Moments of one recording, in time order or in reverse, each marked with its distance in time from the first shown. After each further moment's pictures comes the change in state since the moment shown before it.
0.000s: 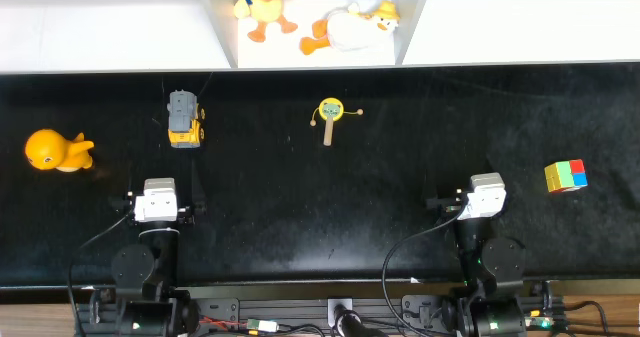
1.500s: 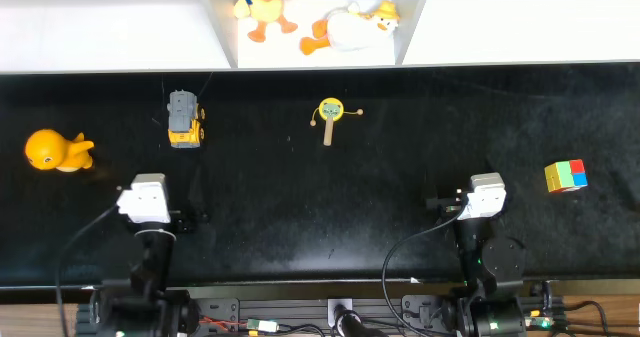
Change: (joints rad) left arm 0.040 0.150 0.254 -0.327 0.122 -0.219; right arm 0.000 0.000 0.000 0.000 0.000 0.000
